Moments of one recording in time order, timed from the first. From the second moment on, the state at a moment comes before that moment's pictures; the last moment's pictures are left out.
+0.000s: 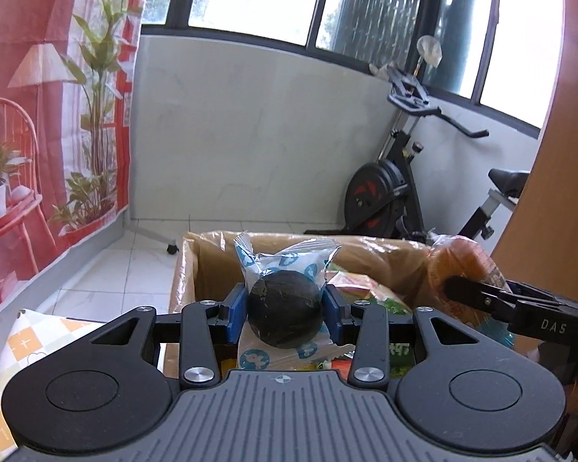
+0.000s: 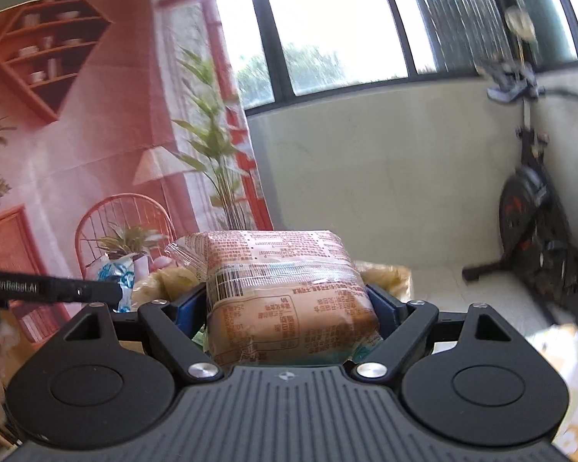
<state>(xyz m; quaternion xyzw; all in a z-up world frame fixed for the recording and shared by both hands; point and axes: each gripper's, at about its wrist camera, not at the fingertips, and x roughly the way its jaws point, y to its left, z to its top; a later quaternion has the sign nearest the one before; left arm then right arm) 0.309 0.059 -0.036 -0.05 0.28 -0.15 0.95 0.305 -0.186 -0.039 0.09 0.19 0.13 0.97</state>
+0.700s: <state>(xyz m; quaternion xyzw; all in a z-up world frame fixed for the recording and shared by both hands) 0.267 0.080 -0.021 -0.04 0.27 -0.14 0.95 0.257 -0.193 -0.026 0.13 0.17 0.14 0.97</state>
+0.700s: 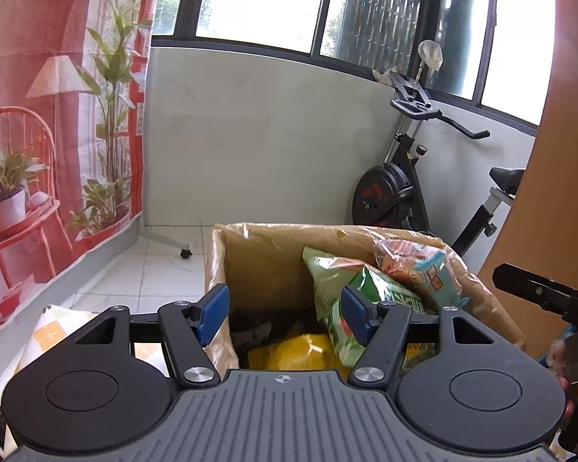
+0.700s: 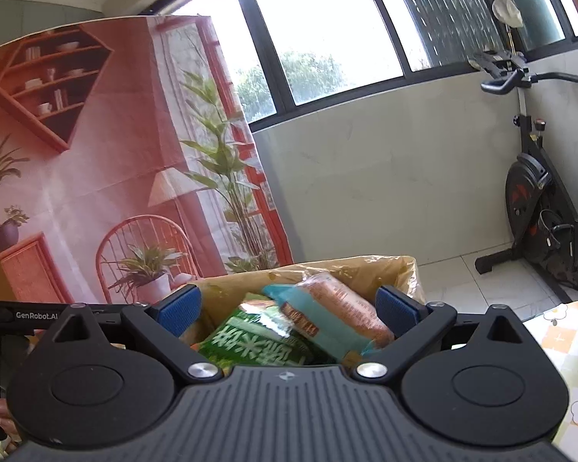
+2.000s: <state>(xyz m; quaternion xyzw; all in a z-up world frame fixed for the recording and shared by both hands) 0.178 0.104 -0.147 -0.14 0.38 -0.10 0.91 0.114 -0.234 -0.179 0.08 0.35 -0.06 0.93</state>
